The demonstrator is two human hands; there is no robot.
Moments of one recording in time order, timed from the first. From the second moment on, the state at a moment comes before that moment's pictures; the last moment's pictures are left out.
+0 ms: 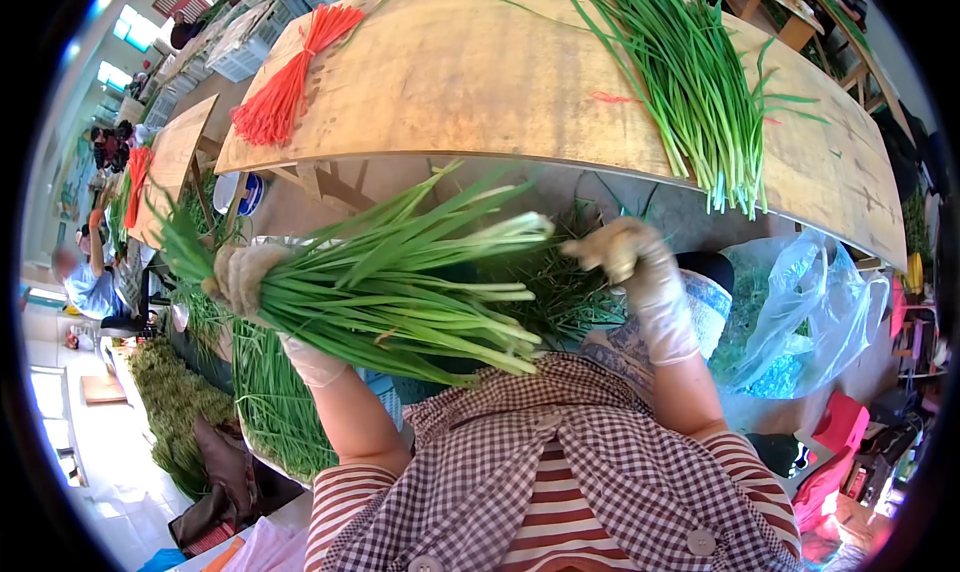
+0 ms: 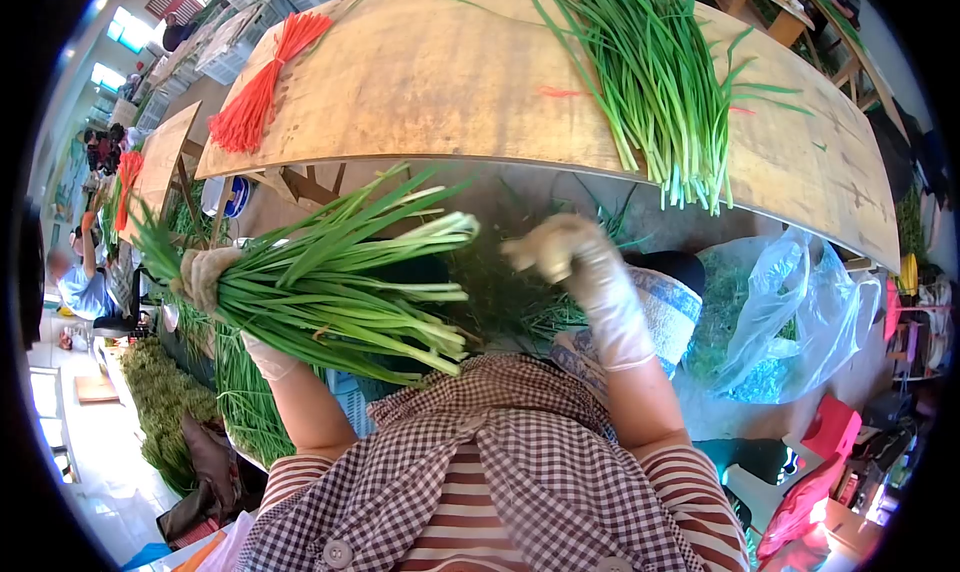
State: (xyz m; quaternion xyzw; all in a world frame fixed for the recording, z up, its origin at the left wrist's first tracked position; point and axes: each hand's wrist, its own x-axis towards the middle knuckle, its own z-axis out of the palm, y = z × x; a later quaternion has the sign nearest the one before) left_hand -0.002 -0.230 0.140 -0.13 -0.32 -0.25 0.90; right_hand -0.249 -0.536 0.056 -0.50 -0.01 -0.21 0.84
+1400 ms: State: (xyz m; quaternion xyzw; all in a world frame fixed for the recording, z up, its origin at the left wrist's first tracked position) left_hand 0.010 -0.217 0.177 -0.15 -0.57 -0.29 0.75; right_hand -0.228 -0.564 0.015 -0.84 0.21 -0.09 0.48
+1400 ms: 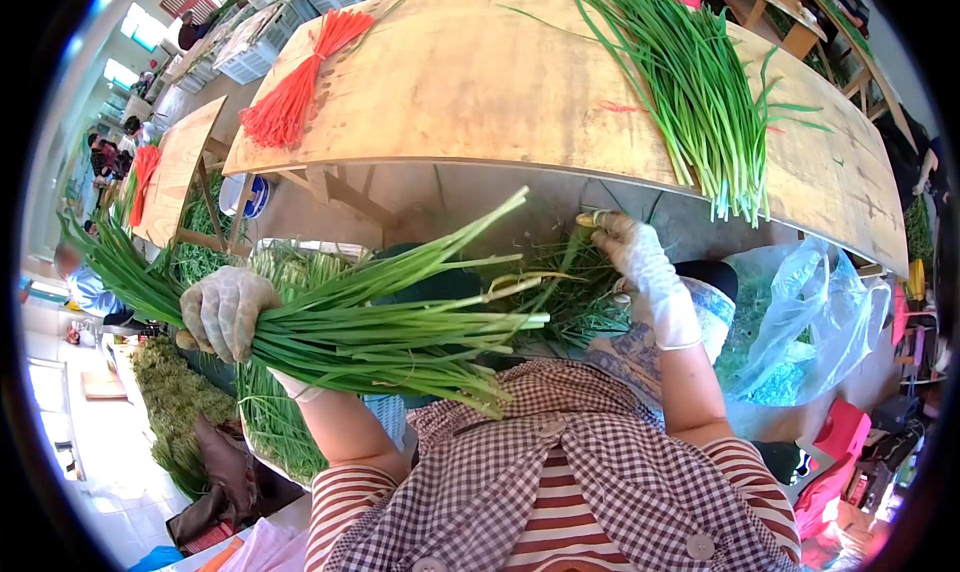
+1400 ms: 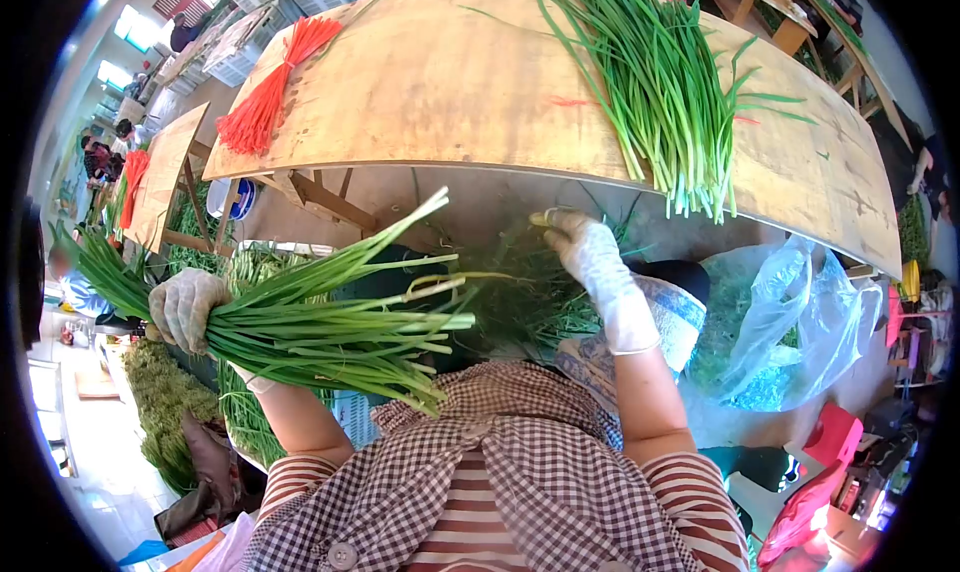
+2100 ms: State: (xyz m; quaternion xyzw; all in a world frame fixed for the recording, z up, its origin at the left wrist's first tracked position) left_hand -0.012 -0.261 0.179 0.04 -0.28 -0.23 0.93; right_hand -0.204 -0.488 0.116 -0.68 0.04 -0.04 0.73
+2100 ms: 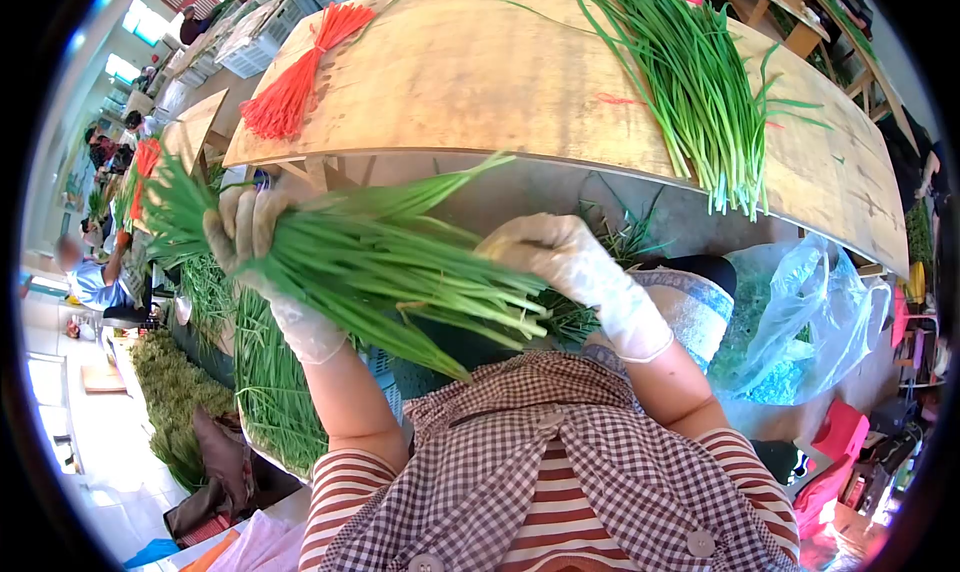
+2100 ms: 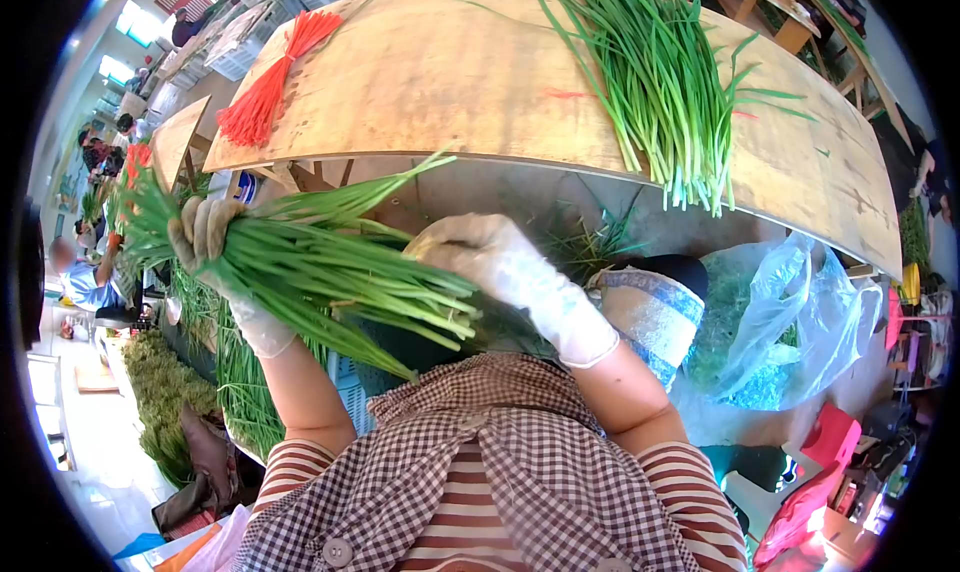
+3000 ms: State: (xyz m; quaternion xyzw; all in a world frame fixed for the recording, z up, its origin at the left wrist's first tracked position) left_hand -0.018 -0.248 0.158 0.00 -0.31 -0.13 0.94; right_hand -0.236 -0.503 0.087 -0.43 0.03 -0.01 0.90
